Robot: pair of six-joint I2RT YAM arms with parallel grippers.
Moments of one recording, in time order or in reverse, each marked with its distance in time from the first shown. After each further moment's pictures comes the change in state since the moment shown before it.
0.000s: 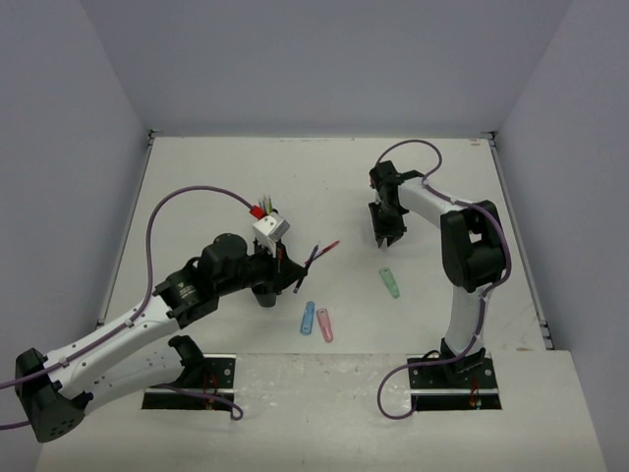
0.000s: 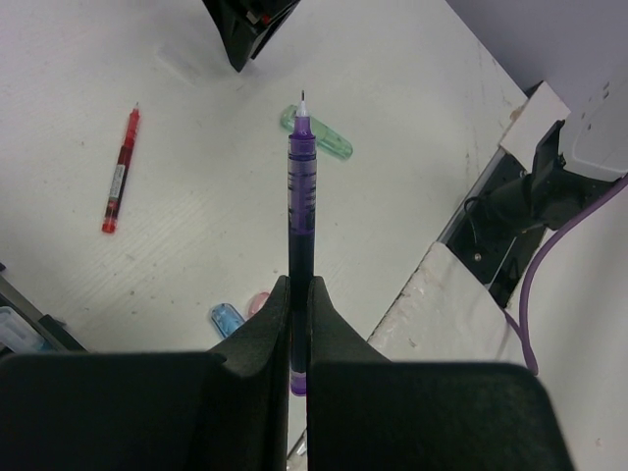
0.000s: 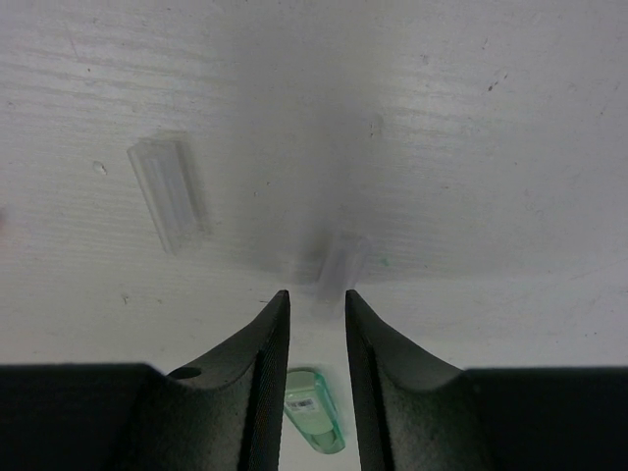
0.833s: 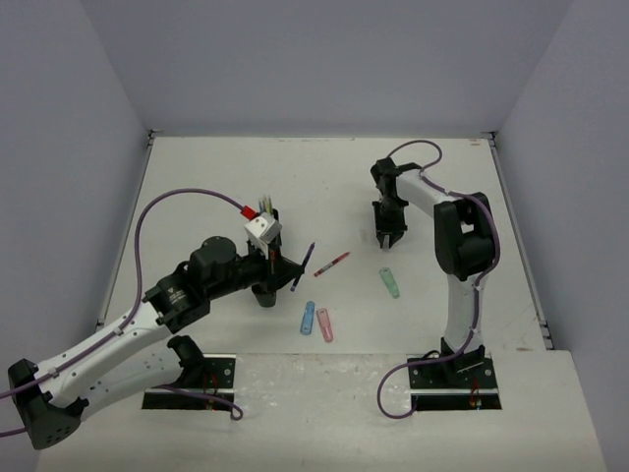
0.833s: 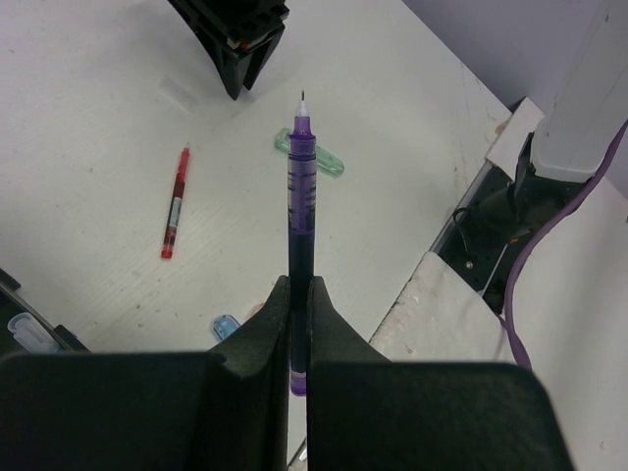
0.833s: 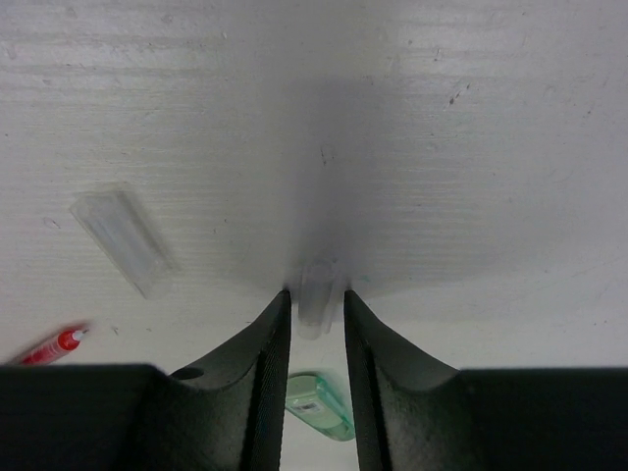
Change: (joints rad) left arm 0.000 -0.069 0.000 -0.004 0.000 0.022; right arm -0.033 0.119 0.135 -0.135 -0.005 0.086
